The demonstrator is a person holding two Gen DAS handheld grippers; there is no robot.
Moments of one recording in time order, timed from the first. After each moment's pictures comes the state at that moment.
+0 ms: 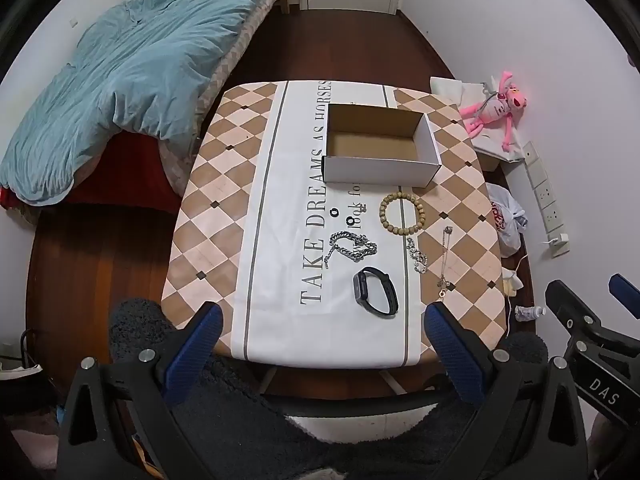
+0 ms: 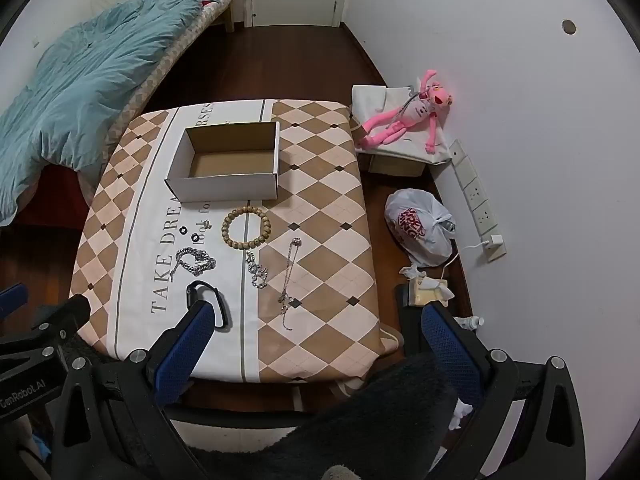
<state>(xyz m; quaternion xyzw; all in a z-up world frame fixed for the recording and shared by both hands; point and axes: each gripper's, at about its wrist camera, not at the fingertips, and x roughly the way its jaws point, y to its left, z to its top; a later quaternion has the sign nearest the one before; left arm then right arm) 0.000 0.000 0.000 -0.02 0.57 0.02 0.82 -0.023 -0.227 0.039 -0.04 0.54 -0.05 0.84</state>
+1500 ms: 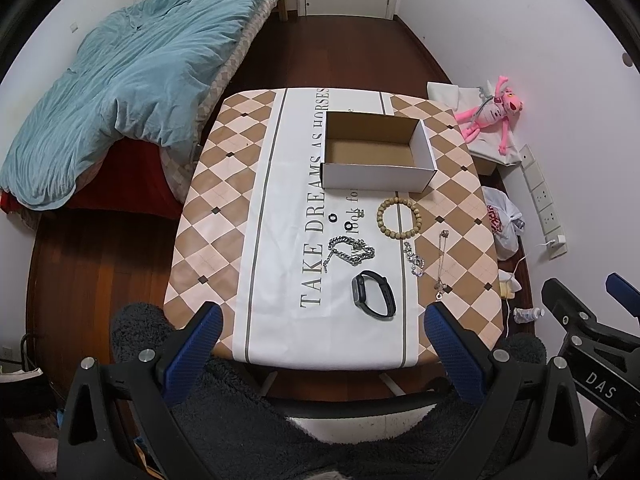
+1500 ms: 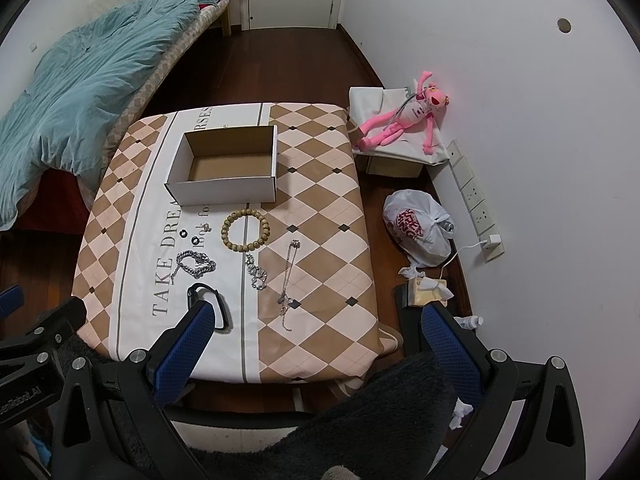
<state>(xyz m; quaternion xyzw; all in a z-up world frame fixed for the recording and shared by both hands) -0.002 -0.001 0.013 -0.02 0.56 0.02 0.83 -0.023 -0.230 0.046 -0.03 0.54 -0.05 0.84</state>
